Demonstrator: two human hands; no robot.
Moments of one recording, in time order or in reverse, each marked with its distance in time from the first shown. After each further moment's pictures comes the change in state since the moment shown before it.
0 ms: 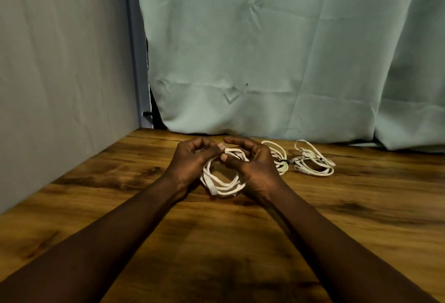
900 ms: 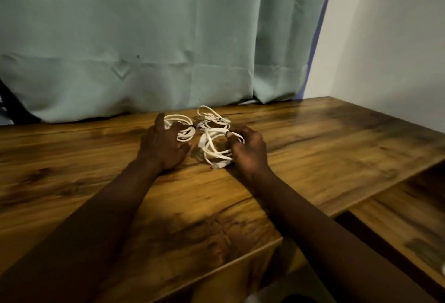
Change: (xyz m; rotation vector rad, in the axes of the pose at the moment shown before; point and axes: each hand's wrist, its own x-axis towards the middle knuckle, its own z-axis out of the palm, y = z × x) left_hand 0.021 -0.048 0.090 1.244 -0.395 0.322; right_hand -0.088 -0.012 -0.126 -0.547 0.681 0.107
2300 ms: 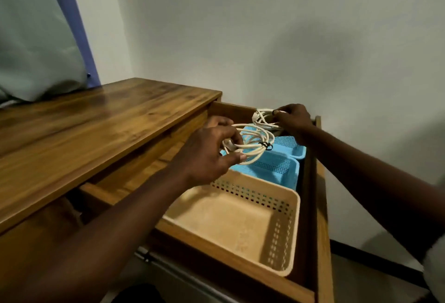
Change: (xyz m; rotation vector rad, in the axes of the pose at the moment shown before) left_hand -0.204 0.516 0.058 -0.754 -0.320 1.024; right_hand -0.132 0.062 -0.636 -0.334 0.696 0.363
